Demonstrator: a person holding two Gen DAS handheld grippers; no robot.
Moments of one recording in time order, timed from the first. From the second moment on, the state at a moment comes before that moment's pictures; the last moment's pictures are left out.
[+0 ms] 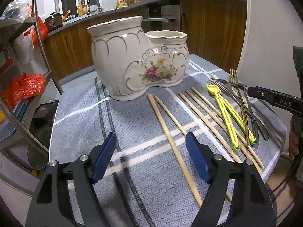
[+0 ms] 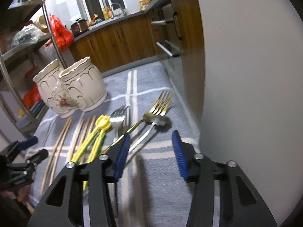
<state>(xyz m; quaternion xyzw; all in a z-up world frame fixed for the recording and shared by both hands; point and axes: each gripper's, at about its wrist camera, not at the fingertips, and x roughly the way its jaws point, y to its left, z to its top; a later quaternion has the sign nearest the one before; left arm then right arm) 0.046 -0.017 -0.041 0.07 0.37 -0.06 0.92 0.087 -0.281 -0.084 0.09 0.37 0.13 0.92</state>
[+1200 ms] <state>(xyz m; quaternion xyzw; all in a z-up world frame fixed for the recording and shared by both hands) 0.036 0.007 -0.029 0.04 0.35 -0.11 0.93 0.052 -0.256 -0.020 0.05 0.22 0.20 0.95</state>
